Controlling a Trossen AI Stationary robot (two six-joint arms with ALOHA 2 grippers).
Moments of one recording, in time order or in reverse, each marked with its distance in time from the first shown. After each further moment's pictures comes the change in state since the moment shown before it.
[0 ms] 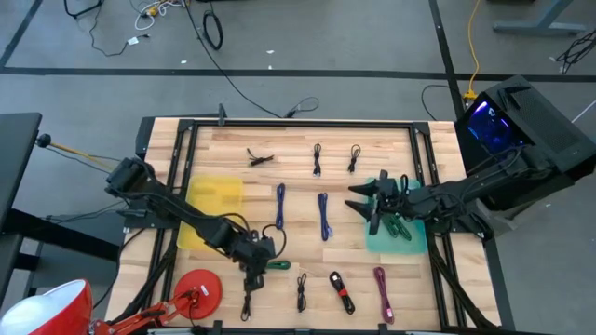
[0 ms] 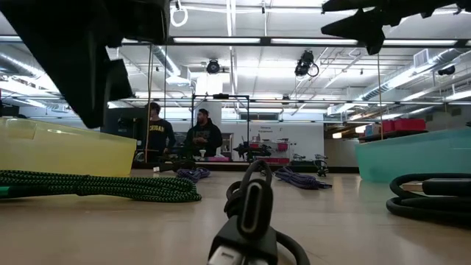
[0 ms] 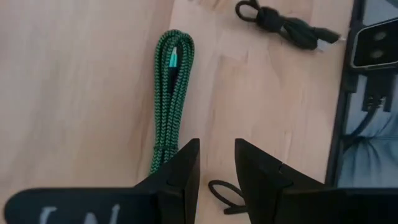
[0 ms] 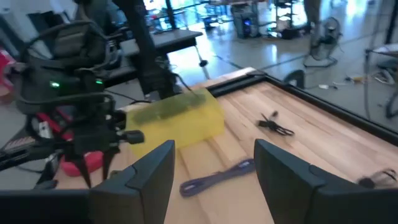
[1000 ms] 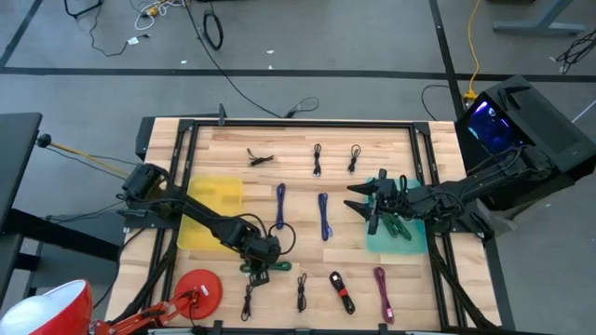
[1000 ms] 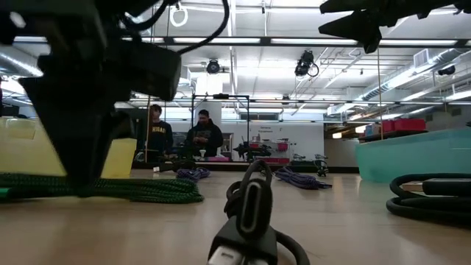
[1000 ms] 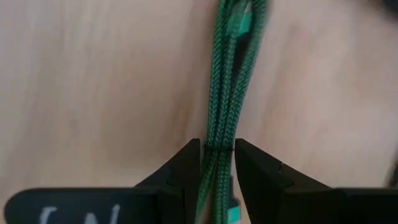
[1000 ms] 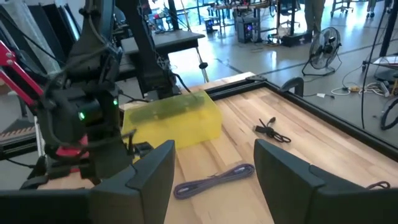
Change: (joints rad) left arm 0.076 0.131 0.000 -0.031 0.100 0.030; right arm -0.013 0.008 0.000 0.018 -0.009 -0.060
